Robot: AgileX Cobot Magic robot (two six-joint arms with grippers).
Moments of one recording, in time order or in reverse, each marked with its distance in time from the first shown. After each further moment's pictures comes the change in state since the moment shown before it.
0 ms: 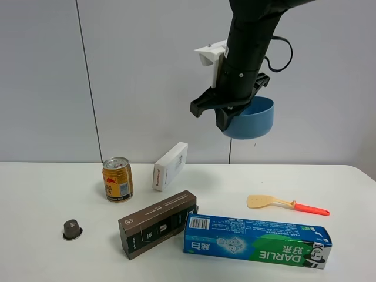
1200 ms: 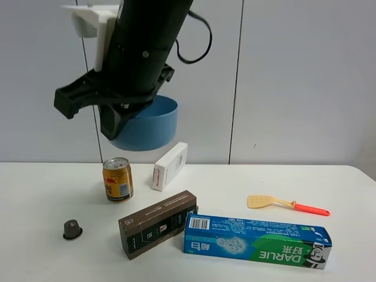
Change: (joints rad) left arm 0.000 0.000 0.000 0.000 0.000 0.000; right arm 0.341 -0.003 0.000 0.226 -0.113 -0.180
